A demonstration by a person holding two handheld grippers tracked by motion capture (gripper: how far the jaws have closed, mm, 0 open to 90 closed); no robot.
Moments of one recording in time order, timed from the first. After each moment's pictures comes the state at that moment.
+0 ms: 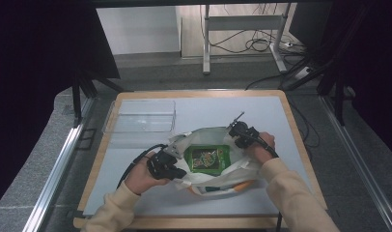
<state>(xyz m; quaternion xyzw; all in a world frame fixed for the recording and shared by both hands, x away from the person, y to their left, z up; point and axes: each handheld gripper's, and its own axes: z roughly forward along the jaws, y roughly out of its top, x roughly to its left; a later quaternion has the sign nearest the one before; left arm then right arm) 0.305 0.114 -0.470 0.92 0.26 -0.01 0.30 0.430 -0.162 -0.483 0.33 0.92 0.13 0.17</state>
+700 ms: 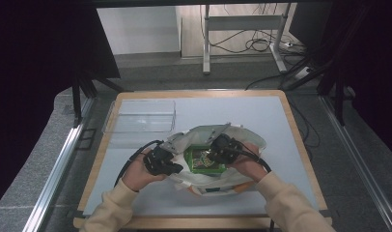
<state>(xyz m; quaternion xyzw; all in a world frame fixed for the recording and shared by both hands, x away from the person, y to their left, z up) 0.313 0.124 -0.465 0.91 0.29 0.01 0.31 0.350 -0.104 -0.443 0.19 0.94 0.26 0.08</state>
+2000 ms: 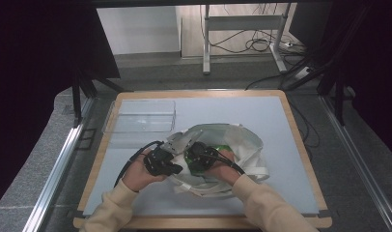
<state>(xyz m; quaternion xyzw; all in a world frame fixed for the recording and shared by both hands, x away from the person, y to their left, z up) 0.312 0.124 -0.468 0.91 0.28 0.01 0.30 0.353 -0.044 -0.486 0.20 0.95 0.23 0.04</state>
